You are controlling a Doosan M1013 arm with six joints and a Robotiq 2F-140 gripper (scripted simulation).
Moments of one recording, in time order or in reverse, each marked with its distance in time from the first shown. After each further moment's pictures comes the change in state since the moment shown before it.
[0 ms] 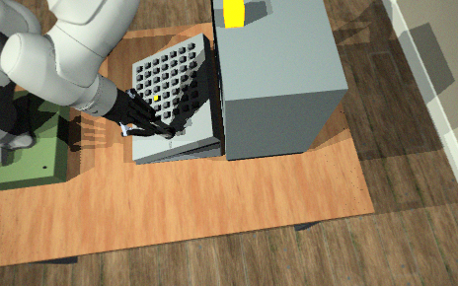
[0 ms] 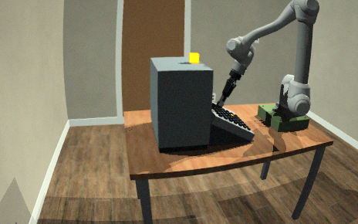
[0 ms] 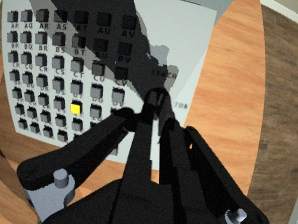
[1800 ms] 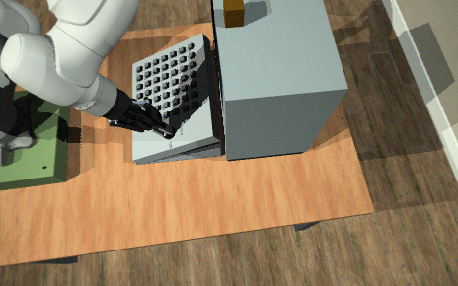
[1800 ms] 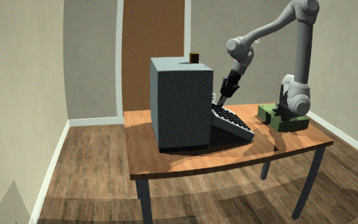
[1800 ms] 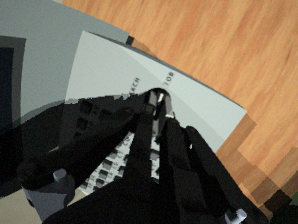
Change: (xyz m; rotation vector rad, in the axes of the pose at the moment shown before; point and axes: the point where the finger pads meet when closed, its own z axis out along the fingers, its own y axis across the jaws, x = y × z) arm 0.000 0.000 0.000 0.000 0.000 1.335
